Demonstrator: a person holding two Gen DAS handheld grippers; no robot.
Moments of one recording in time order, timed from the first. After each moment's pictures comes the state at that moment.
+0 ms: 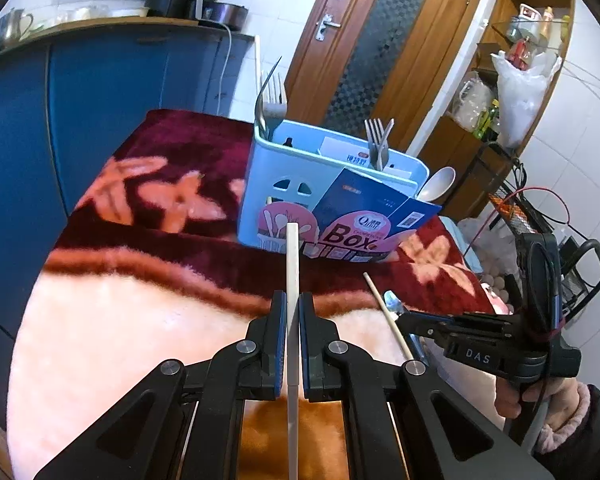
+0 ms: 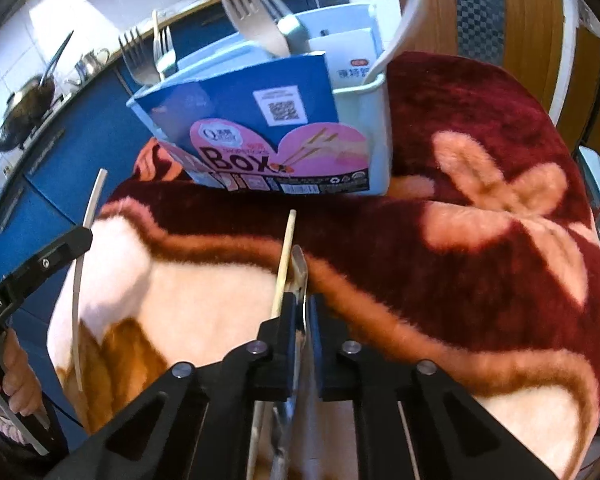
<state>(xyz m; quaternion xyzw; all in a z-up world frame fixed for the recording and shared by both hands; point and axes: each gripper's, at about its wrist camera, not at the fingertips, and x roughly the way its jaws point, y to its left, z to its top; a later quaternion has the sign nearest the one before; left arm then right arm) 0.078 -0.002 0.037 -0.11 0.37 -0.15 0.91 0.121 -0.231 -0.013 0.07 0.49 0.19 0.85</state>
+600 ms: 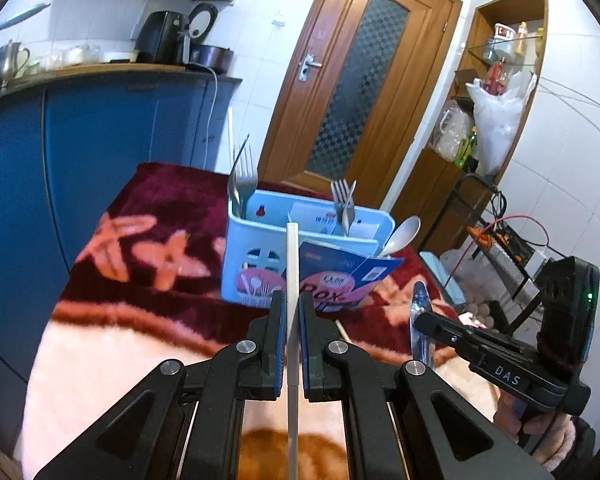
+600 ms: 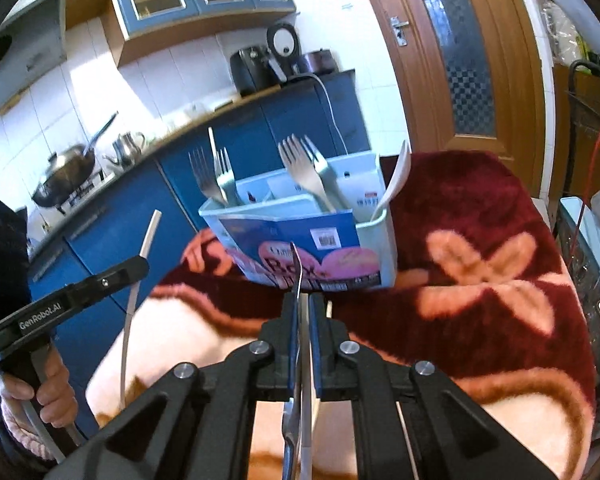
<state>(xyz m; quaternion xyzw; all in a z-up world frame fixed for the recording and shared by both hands) 0.069 -0.007 0.080 -0.12 0.30 -0.16 0.93 0.076 -0.246 0.052 0.12 0.33 0.20 0.92</state>
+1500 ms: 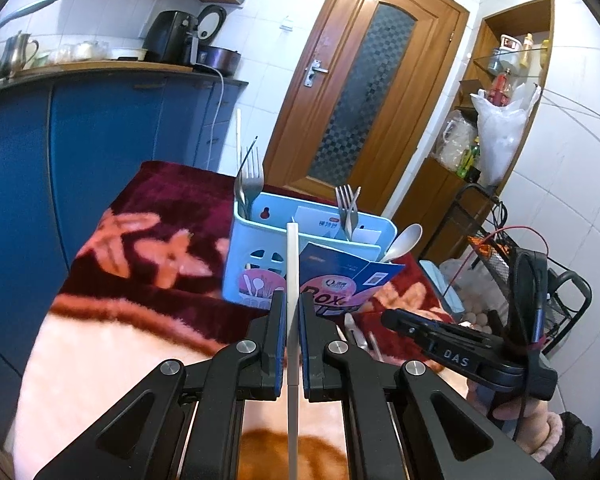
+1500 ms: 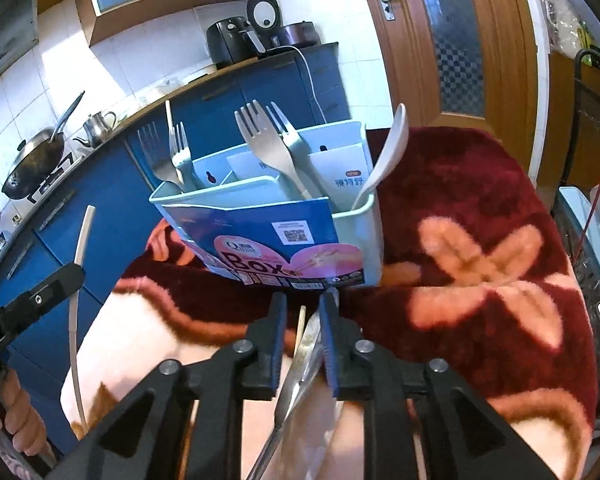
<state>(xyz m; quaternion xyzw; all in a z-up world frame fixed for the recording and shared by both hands) 0.068 -0.003 0.074 -0.13 0.30 -0.15 0.93 0.118 -0.238 0.029 0.09 0.38 0.16 0.90</state>
